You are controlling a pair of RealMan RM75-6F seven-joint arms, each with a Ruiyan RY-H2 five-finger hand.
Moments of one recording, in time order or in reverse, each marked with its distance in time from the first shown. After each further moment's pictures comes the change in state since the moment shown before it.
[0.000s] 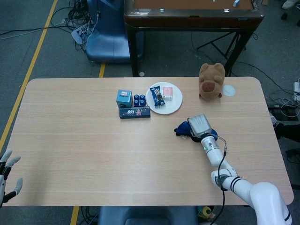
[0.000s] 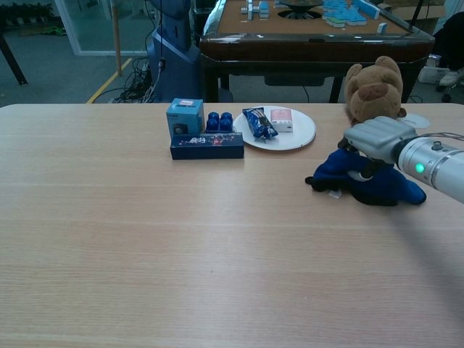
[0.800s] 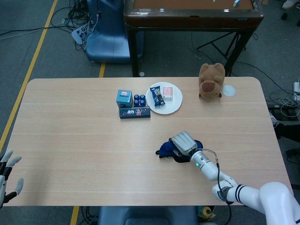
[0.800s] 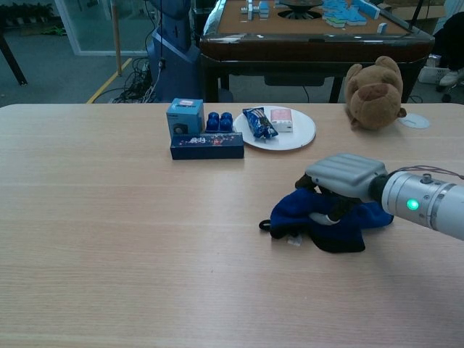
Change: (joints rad) left arm 0.002 -0.002 0.002 0.000 0.012 0.007 -0.002; right arm -0.030 0.104 -0.115 -0.299 -0.156 0.018 0.172
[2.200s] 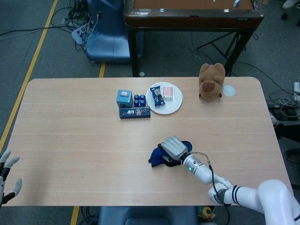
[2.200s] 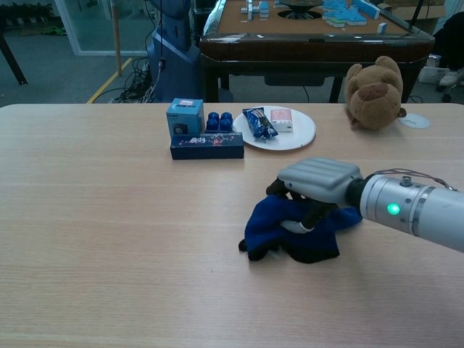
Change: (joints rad) left arm 0.008 0.005 -0.001 -0.003 0.000 0.010 -0.002; right arm 0.034 0.028 -0.015 -0.157 -0.079 0.038 0.063
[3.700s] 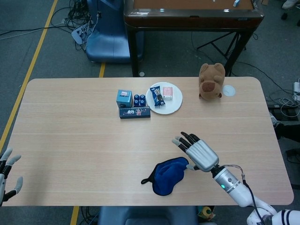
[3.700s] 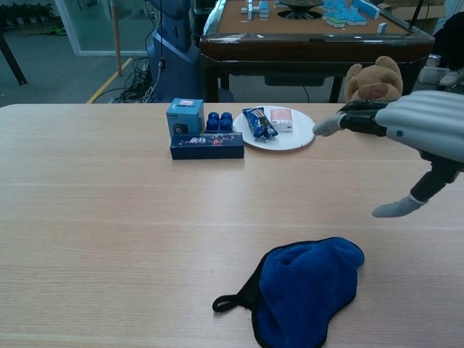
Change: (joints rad) left arm -0.018 -0.005 -0.009 0.020 -0.009 -0.025 -0.013; right arm -0.218 0.442 -0.096 -0.538 -0.103 0.355 -0.247
